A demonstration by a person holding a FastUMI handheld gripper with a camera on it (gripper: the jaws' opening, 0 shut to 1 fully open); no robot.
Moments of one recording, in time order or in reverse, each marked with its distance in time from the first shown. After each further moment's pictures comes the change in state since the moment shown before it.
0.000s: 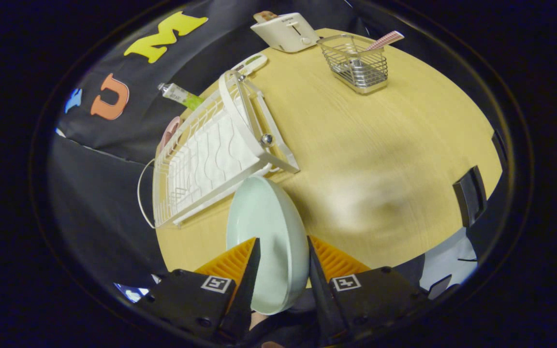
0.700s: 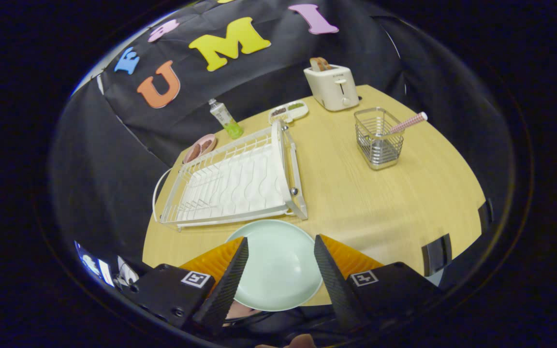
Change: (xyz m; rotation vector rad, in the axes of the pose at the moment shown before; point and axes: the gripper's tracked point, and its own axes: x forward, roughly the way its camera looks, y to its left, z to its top) arm -0.047 0.002 0.029 -0.343 -0.352 0.003
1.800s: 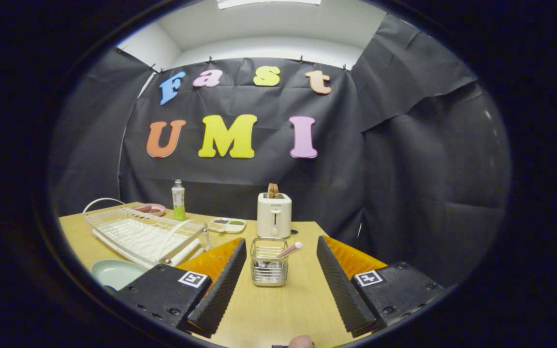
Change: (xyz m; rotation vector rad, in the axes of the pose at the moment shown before) arm -0.019 -0.191 0.116 -0.286 -0.798 -0.232
